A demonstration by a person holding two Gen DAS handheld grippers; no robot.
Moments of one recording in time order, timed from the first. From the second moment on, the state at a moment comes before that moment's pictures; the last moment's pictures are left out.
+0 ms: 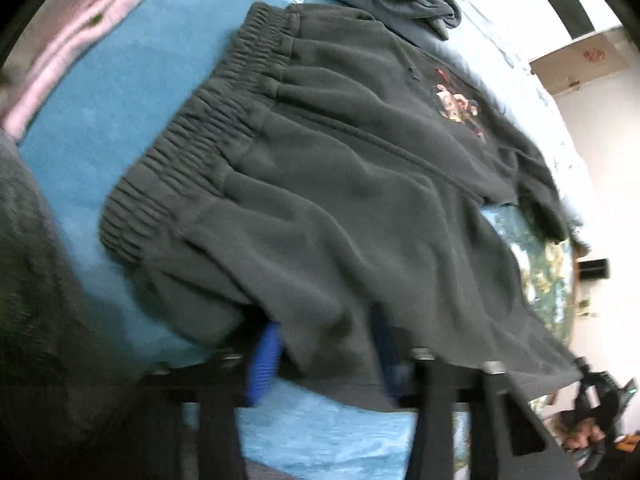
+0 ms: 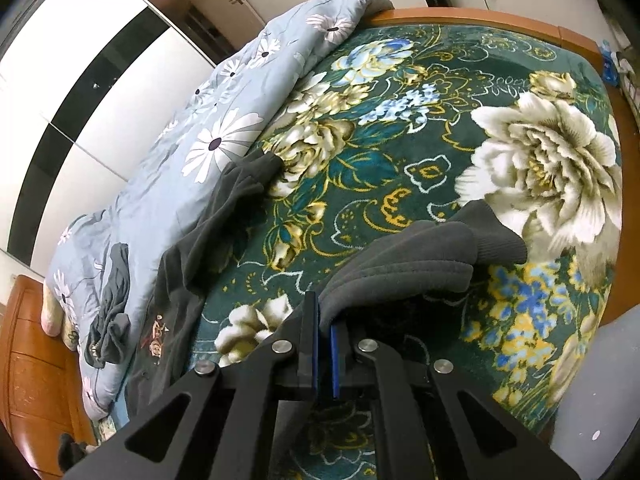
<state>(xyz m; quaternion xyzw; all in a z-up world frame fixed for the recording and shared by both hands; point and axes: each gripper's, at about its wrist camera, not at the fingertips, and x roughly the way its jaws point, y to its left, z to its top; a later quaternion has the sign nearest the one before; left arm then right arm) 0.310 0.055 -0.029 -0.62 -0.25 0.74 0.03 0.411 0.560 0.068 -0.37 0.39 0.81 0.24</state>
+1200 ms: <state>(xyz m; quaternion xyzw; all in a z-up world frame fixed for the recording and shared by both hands) 0.054 -0.004 -0.012 -0.56 -0.25 0.79 -0.01 0.043 0.485 0.086 -0.47 0.19 0.84 0.21</state>
